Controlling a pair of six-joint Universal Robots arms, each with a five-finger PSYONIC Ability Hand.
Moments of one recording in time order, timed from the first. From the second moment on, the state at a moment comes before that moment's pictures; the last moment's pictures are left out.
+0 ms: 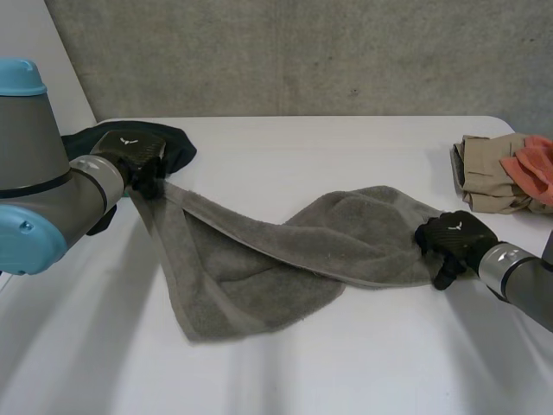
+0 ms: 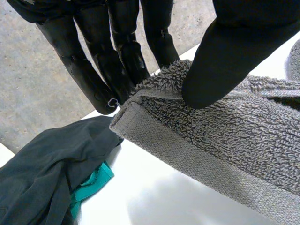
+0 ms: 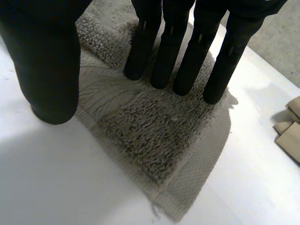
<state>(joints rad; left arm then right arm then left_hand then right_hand) 4.40 -2.04 -1.18 2.92 -1.54 3.43 1.62 -0.97 1.59 -0.11 1.15 2.52 1.15 1.20 1.19 1.20 0.98 0.79 0.79 0.79 0.78 0.53</state>
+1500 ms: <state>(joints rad) 4.45 -2.17 -1.32 3.38 -1.59 3.50 1.63 -0.83 1.19 -0.28 1.22 2.72 1.15 1.20 1.19 1.20 0.98 1.12 1.17 1.19 1.20 1.02</state>
